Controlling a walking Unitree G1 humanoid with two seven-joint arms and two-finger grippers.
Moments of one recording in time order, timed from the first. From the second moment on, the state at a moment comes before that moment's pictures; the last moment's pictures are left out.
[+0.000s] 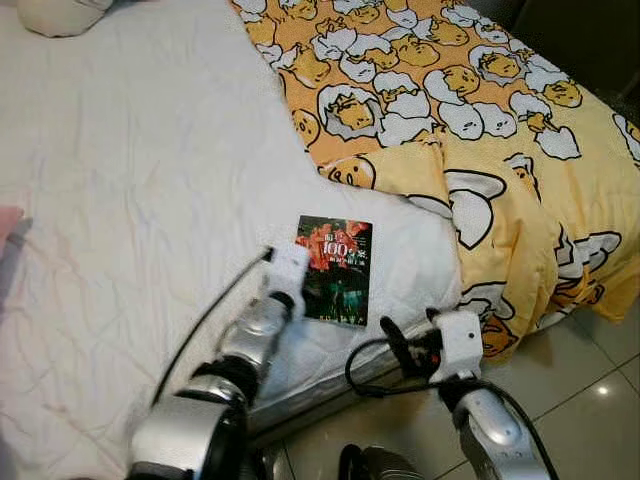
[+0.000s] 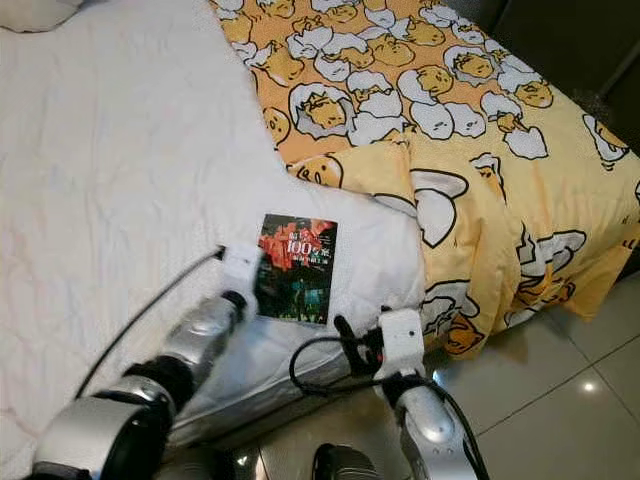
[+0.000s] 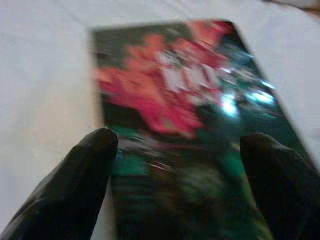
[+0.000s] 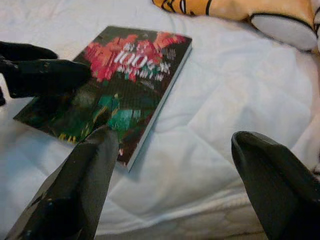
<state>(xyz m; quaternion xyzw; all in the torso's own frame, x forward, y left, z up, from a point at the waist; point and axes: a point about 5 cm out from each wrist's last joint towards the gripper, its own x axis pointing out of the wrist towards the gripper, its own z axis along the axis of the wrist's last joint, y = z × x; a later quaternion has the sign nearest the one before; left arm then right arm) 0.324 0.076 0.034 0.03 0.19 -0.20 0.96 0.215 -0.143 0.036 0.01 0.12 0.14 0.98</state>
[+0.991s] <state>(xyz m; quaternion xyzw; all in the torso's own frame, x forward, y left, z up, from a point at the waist) 0.315 0.069 0.020 0.05 0.24 -0.14 0.96 0.192 -0.145 0.033 0.01 0.14 0.14 0.98</state>
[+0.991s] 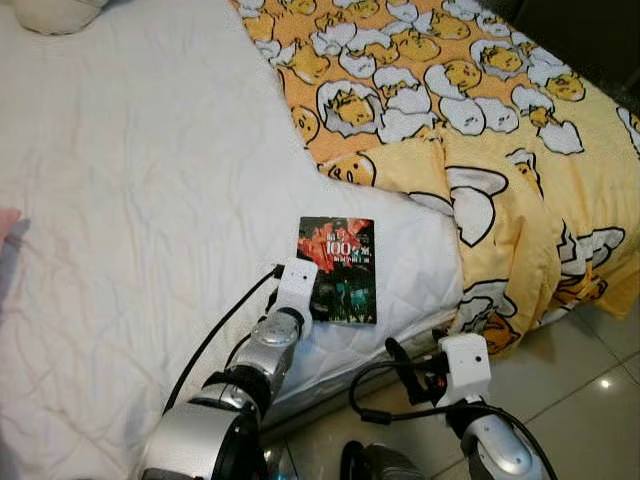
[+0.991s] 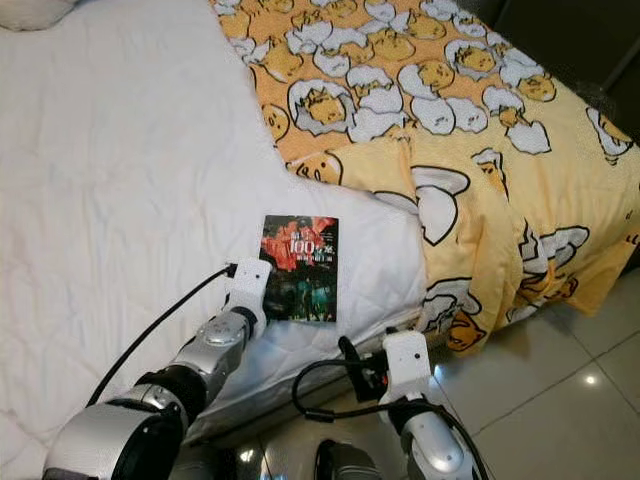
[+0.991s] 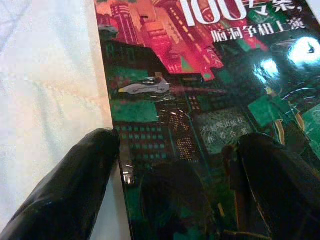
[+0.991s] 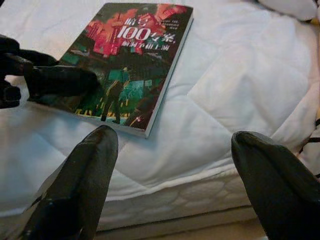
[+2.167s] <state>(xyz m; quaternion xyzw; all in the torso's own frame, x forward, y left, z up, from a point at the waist) 0.322 0.083 0.023 -0.04 0.28 -0.09 0.96 0.189 -0.139 0.046 0.00 0.13 0.14 0.98</state>
